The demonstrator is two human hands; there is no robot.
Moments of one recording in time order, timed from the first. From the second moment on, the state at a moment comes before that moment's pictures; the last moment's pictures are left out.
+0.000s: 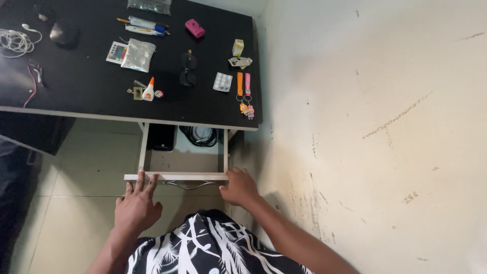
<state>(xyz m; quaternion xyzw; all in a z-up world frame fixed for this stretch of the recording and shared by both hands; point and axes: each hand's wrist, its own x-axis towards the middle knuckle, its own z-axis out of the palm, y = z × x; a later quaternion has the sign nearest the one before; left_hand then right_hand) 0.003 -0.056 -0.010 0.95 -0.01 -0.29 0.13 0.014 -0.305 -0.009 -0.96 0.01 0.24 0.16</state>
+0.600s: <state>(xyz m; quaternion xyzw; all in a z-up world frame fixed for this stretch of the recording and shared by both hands) 0.034 0.068 0.059 0.96 0.00 -0.23 0.16 0.045 -0.182 0.027 -0.93 0.06 -0.06 0.35</state>
